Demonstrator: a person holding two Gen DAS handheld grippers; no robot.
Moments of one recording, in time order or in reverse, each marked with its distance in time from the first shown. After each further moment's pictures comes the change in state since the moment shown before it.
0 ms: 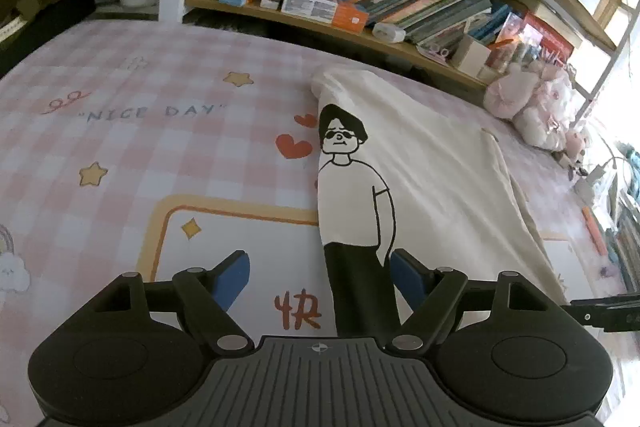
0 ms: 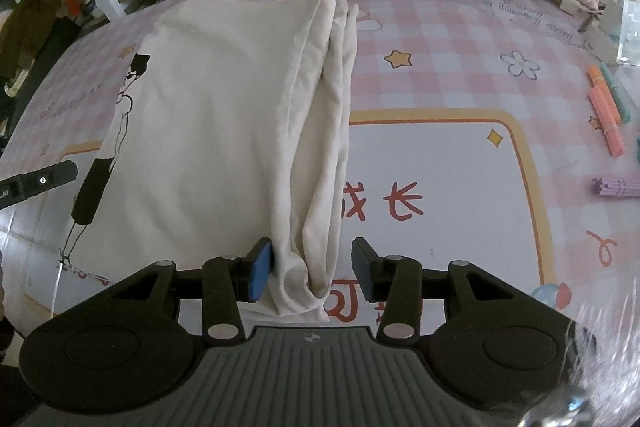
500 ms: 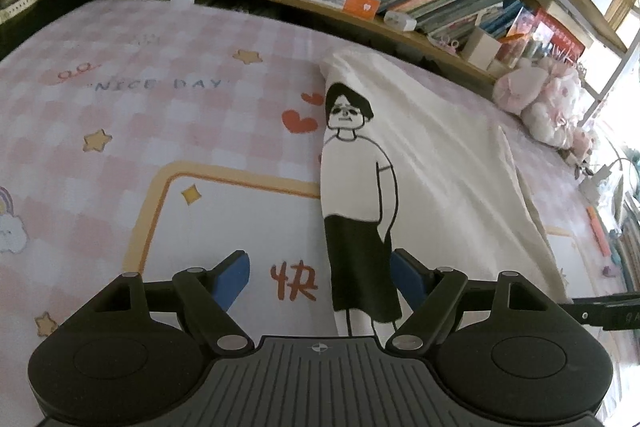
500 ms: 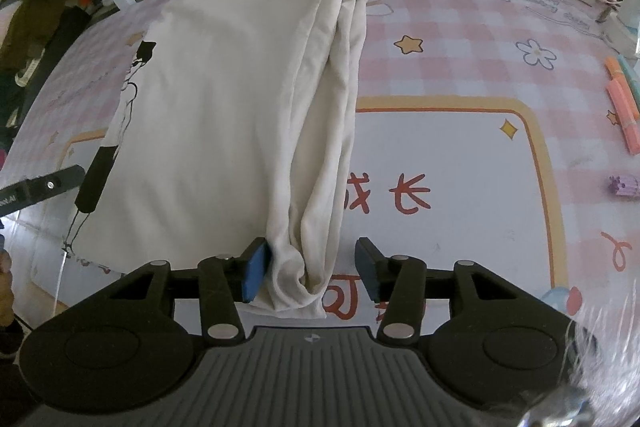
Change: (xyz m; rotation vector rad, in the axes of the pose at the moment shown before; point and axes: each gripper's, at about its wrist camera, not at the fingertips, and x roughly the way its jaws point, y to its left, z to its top) left arm 0.004 -0.003 -0.013 -0.030 0.023 0.024; right arm 0.007 -0.009 0.001 -0.016 0.036 0.054
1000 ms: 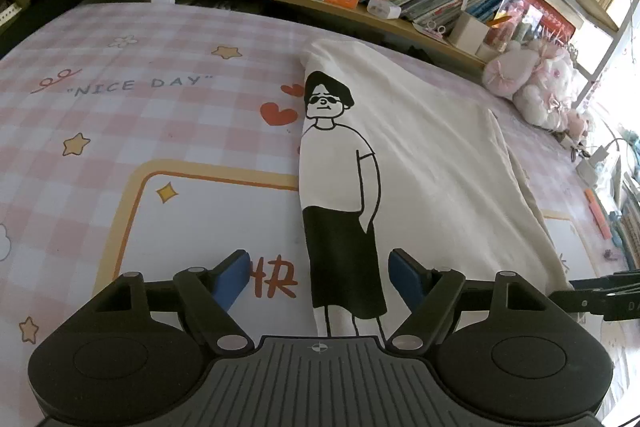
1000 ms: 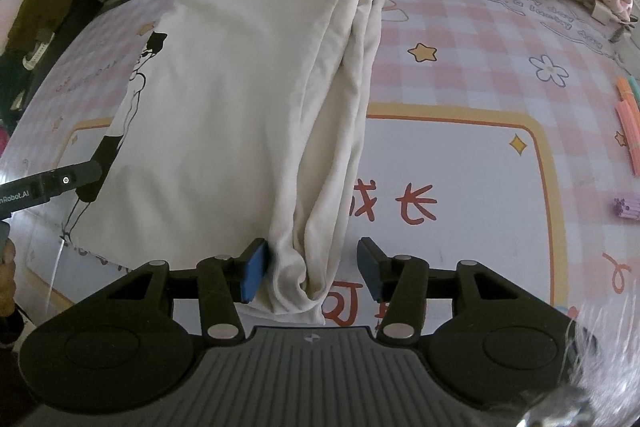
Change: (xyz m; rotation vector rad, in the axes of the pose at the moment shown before) left arm 0.006 -0.010 -0.003 0.042 0.019 -0.017; right arm 0.003 0.004 0.003 -0.057 0.002 0.001
